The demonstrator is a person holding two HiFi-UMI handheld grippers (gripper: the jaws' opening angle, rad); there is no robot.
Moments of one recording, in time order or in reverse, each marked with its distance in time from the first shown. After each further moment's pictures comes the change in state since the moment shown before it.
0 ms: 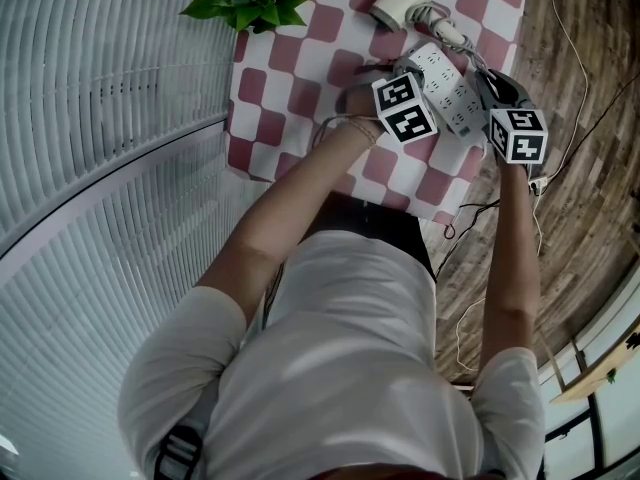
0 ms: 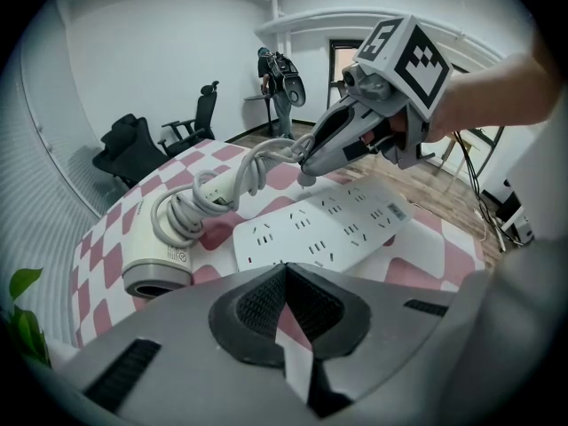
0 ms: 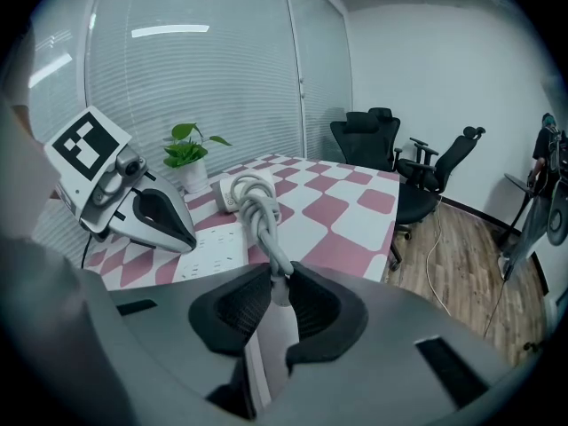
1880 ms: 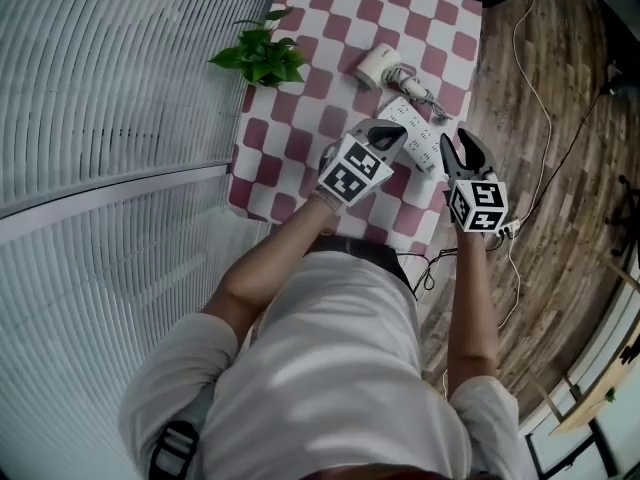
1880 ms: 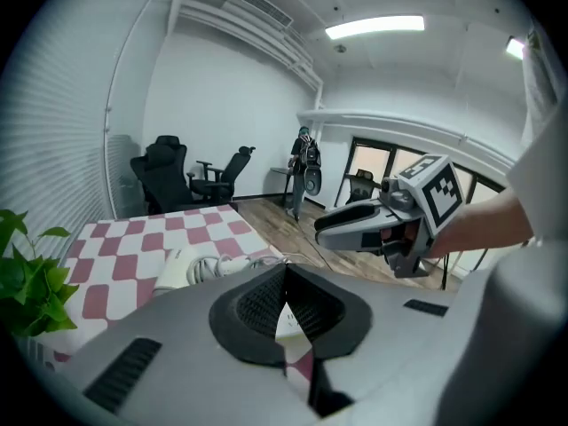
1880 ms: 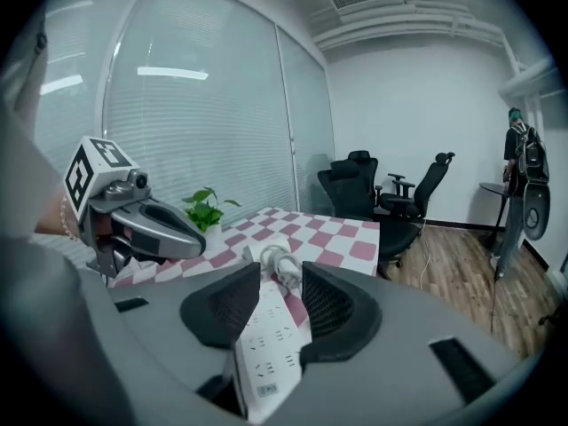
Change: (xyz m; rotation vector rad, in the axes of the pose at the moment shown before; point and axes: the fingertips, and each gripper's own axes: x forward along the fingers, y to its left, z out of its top) left arm -0.141 -0.015 0.067 -0.319 -0.483 -0.062; right arm -0.112 0.052 0.066 0.071 -0.274 -0.082
